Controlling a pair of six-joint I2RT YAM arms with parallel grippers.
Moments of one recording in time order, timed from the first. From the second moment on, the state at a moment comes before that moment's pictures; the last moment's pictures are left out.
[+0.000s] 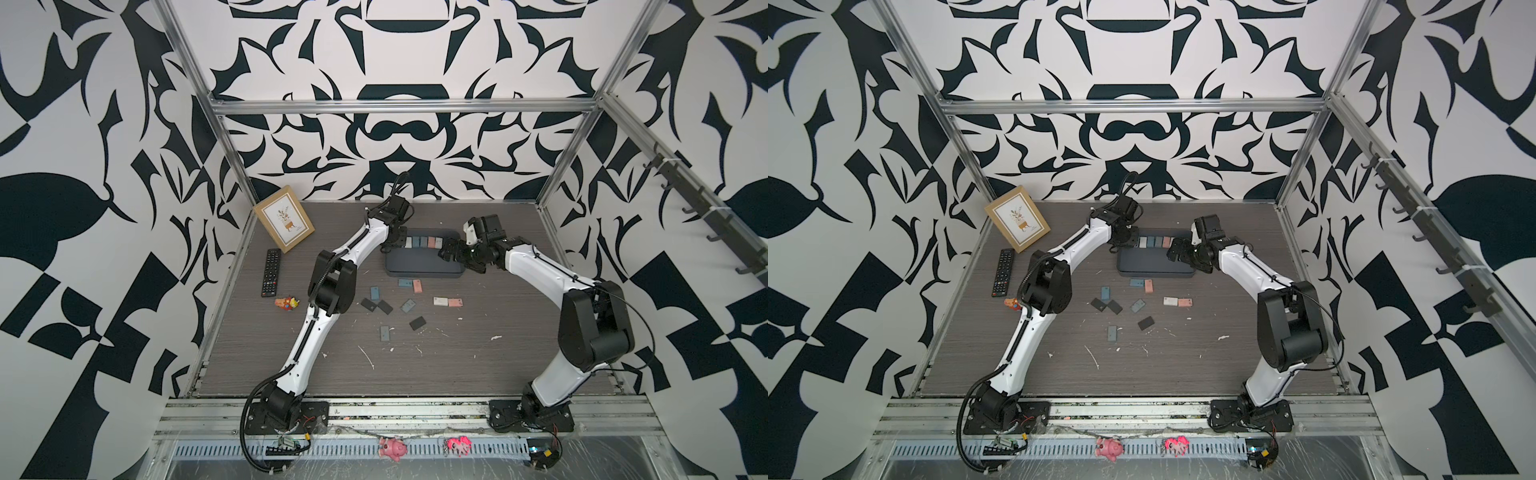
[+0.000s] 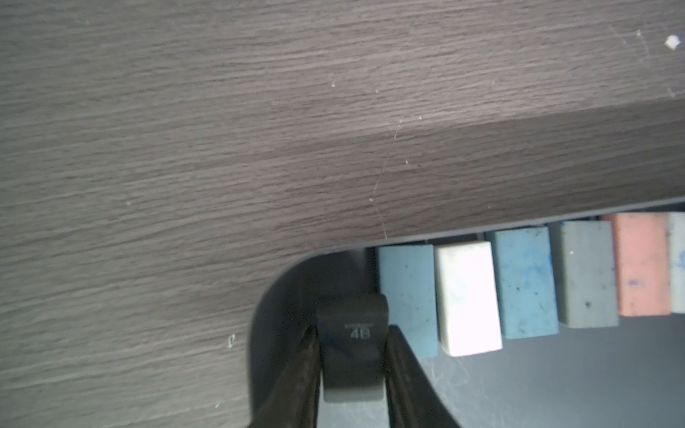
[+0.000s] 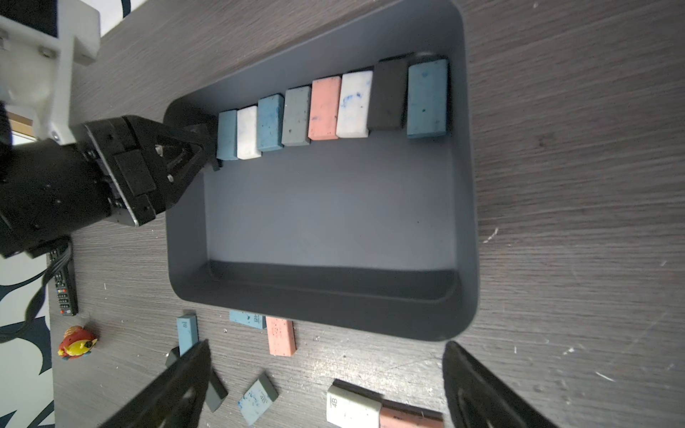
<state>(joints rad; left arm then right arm) -0.54 2.58 2.37 -0.86 -0.10 -0.34 0.26 1.69 1.22 -0.47 -0.26 0.53</state>
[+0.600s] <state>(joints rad) -0.52 2.58 2.36 -0.86 -0.10 -0.35 0.26 1.69 1.22 -0.47 -0.26 0.53</state>
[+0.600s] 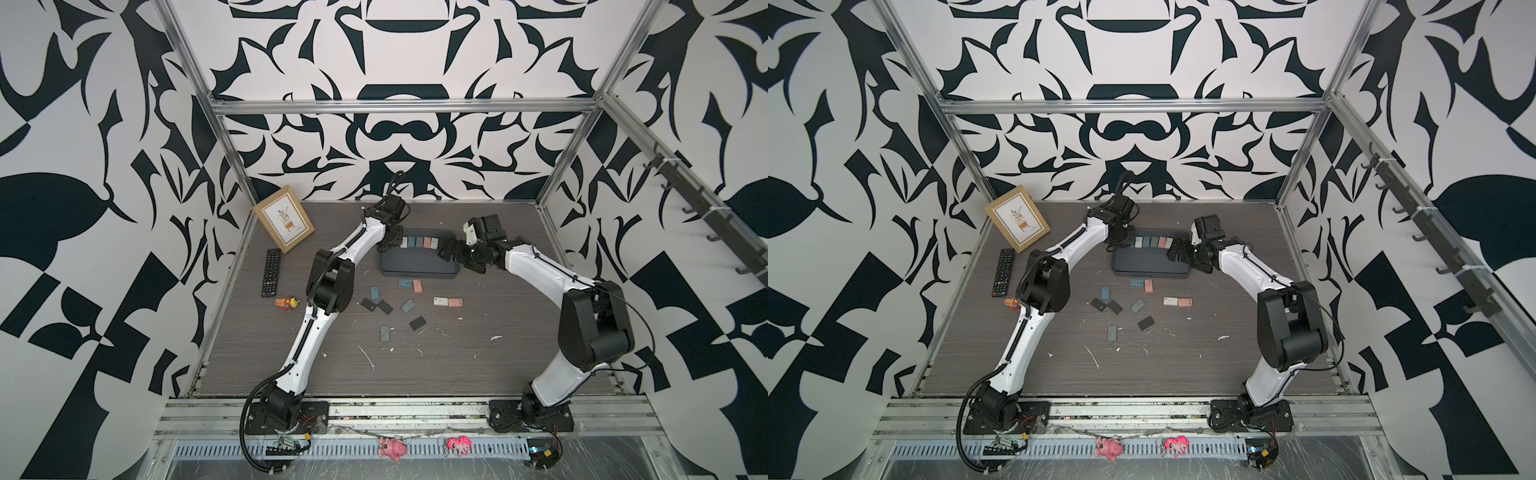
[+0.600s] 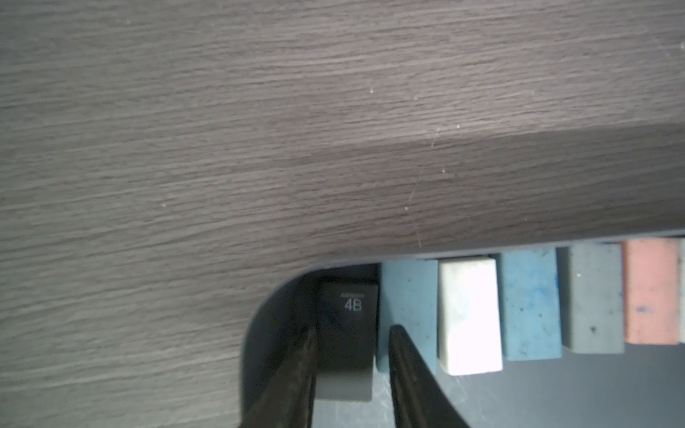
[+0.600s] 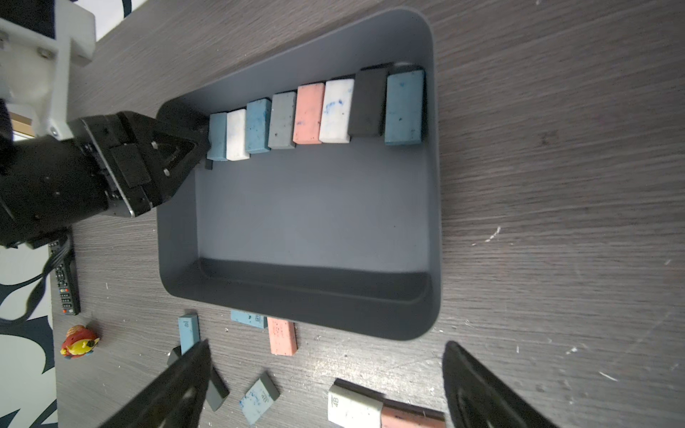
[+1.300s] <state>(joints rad) -0.52 2.19 2.07 -0.77 0.10 -0.47 0.26 1.68 1.22 -0.55 -0.16 0.51</state>
